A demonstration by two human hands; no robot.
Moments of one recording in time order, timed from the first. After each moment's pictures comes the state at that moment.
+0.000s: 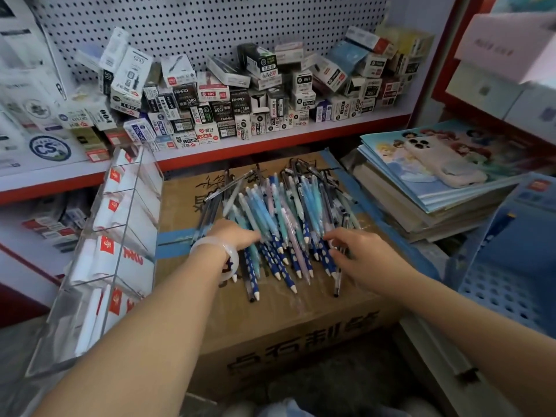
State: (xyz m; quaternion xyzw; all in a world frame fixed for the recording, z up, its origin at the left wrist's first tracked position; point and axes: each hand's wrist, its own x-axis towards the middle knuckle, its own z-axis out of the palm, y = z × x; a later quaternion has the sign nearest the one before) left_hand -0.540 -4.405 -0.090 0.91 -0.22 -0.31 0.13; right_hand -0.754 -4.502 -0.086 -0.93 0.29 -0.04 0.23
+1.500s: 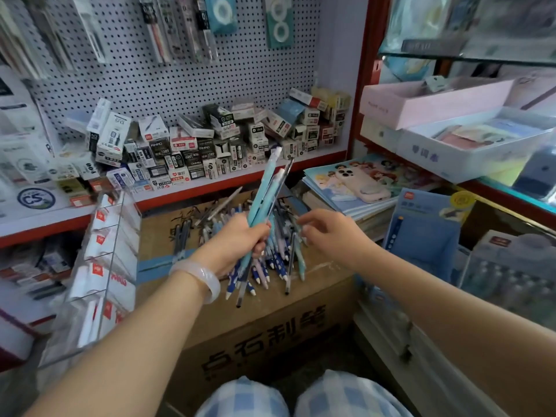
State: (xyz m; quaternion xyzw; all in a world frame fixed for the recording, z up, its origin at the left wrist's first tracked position) left_hand -0.654 -4.390 -0.006 0.68 -0.40 -0.38 0.49; right_hand -0.813 -4.474 0.002 -0.86 0.33 -0.18 0.35
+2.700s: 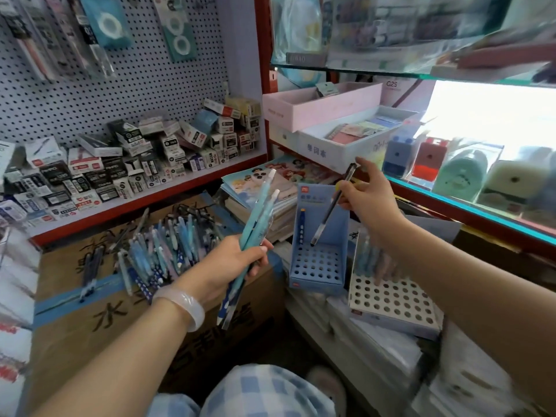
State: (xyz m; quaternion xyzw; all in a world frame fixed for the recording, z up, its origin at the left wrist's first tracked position) left_hand -0.780 -4.419 -0.010 0.61 -0.50 -0.45 0.42; right_hand -0.976 -4.531 0.029 -0.58 0.50 -0.48 0.44
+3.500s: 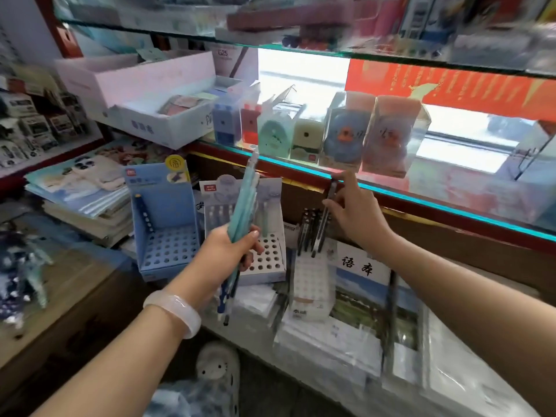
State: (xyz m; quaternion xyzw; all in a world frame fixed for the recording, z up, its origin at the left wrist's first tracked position) left_hand -0.991 -4.444 -0.038 0.50 -0.54 -0.54 0.41; right_hand -1.220 -4.471 -0.020 -0.70 0.63 -0.32 0.08
